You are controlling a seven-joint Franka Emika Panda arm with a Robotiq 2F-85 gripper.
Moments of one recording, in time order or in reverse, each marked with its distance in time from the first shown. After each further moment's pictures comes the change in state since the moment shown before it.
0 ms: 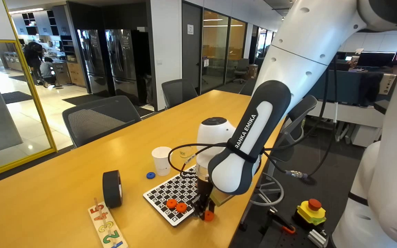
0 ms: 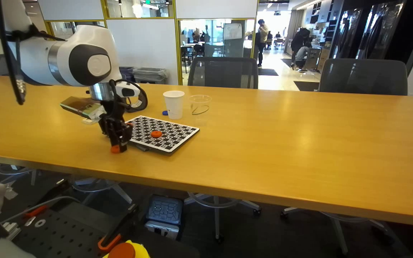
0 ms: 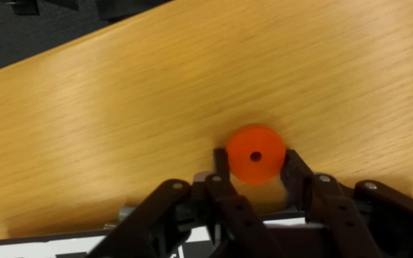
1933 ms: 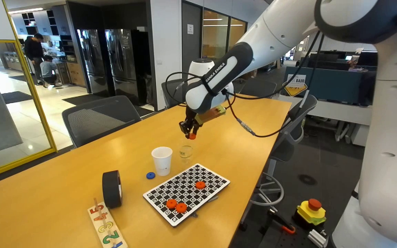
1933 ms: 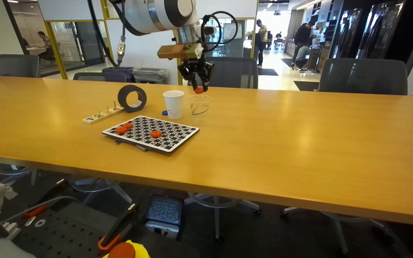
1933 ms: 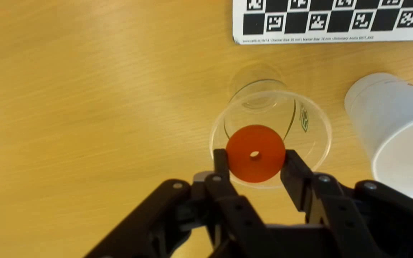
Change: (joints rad) arm -0.217 0.144 -0.137 0.646 -0.139 -0.240 -0.294
